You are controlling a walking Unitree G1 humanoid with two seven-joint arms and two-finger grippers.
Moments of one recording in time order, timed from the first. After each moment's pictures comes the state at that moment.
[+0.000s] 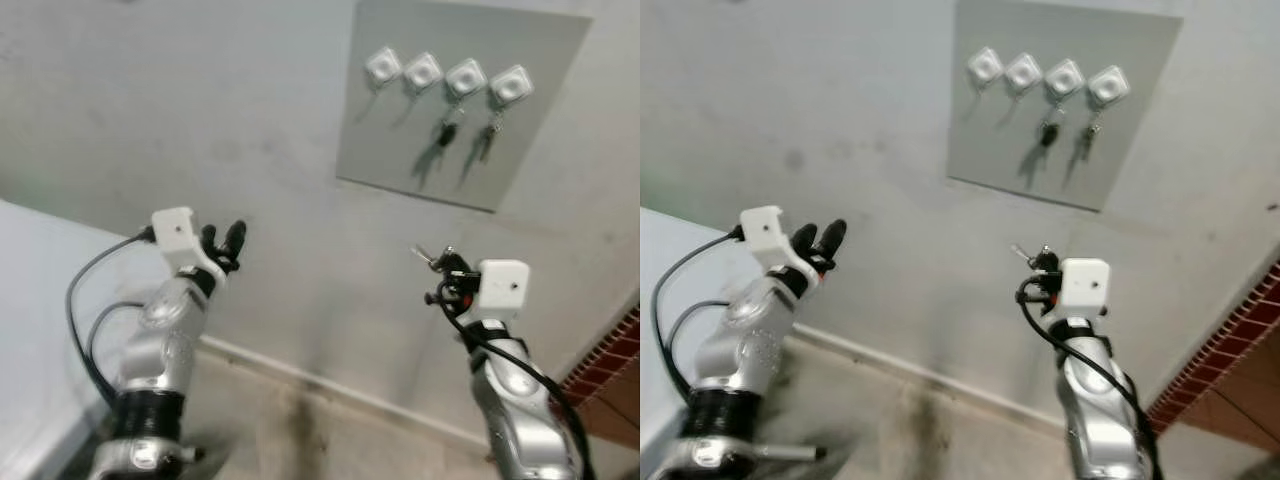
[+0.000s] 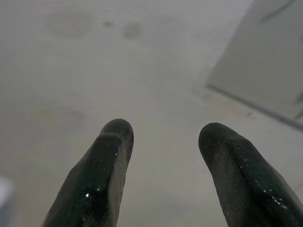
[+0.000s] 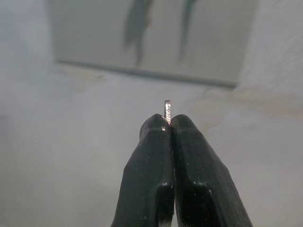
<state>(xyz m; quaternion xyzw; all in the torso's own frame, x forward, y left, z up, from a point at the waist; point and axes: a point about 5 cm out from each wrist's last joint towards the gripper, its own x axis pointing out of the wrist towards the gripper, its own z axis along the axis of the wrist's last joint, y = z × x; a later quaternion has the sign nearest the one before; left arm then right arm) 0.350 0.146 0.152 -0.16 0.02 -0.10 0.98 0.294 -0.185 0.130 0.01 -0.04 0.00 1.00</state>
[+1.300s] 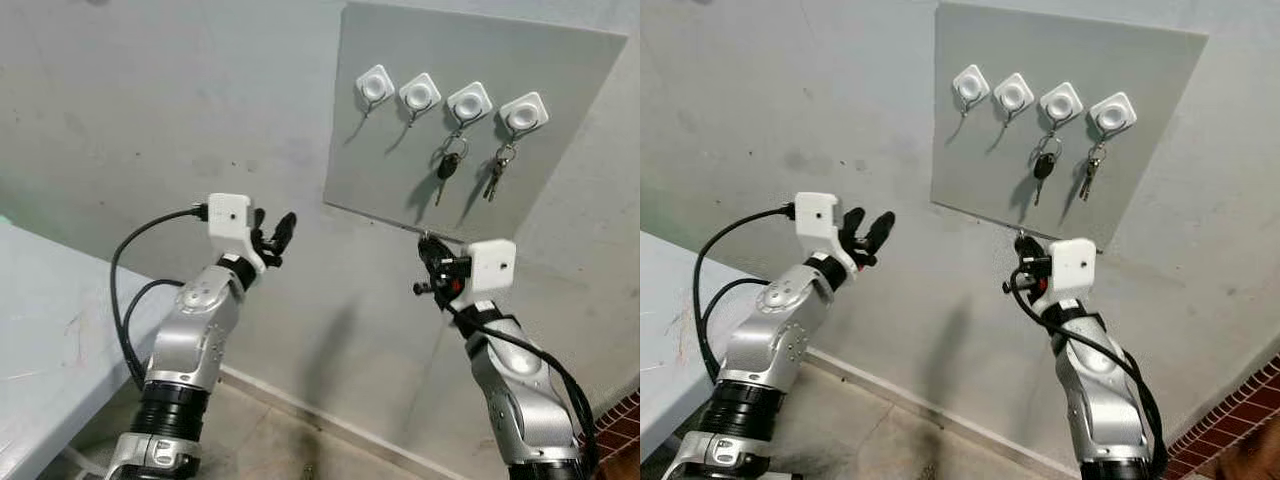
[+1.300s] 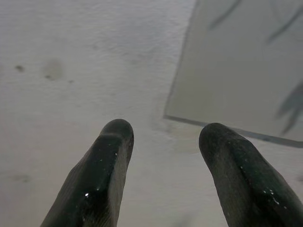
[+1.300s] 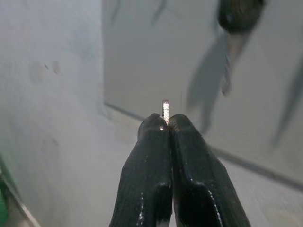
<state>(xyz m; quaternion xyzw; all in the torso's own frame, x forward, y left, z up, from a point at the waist) 0.349 0.107 0.181 -0.07 -0.02 -0.20 0.98 0.315 -0.154 0.165 0.01 -0.09 0.14 0.99</state>
